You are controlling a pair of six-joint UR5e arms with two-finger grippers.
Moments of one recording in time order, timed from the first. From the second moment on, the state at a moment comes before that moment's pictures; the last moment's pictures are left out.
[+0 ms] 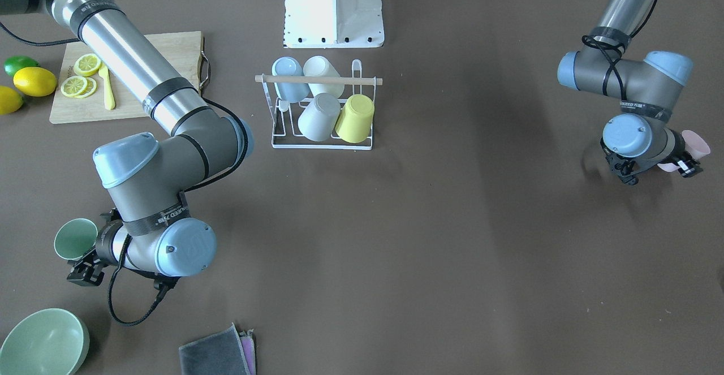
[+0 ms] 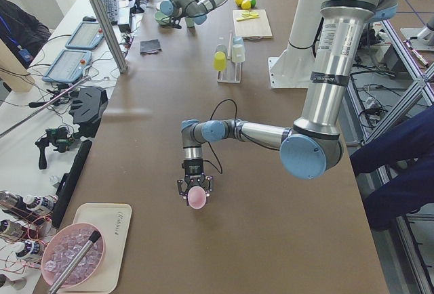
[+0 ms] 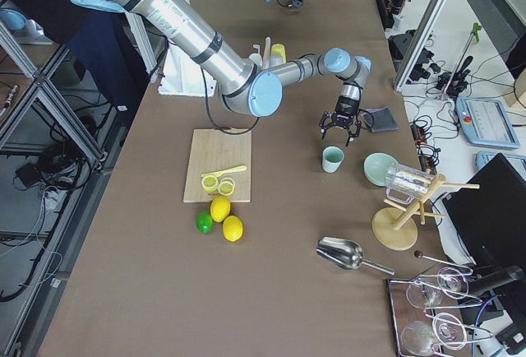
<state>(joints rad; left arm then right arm) -0.88 -1.75 -1.44 -1.30 -1.48 0.60 0.86 -0.60 0.90 -2.14 1.57 -0.58</state>
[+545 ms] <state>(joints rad) -1.02 -1.76 -1.61 -1.30 -1.57 0.66 0.82 -0.60 0.90 -2.11 1.49 -0.64</state>
